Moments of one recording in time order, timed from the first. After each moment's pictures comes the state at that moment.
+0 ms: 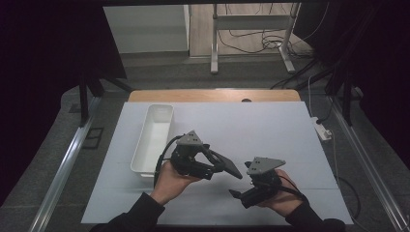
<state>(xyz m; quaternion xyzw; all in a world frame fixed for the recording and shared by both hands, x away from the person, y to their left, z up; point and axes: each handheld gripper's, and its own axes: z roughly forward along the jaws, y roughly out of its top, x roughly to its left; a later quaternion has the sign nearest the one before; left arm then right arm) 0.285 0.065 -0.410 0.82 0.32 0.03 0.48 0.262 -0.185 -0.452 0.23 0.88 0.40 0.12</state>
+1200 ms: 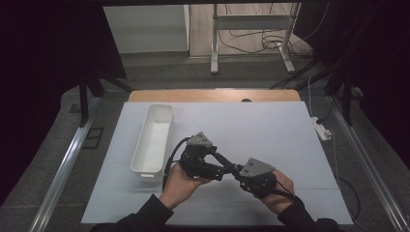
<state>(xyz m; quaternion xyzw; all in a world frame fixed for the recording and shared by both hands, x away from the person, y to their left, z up) 0.281 0.045 -0.409 0.81 0.35 0.01 0.48 0.261 -0.172 -0.461 0.21 0.88 0.35 0.24</state>
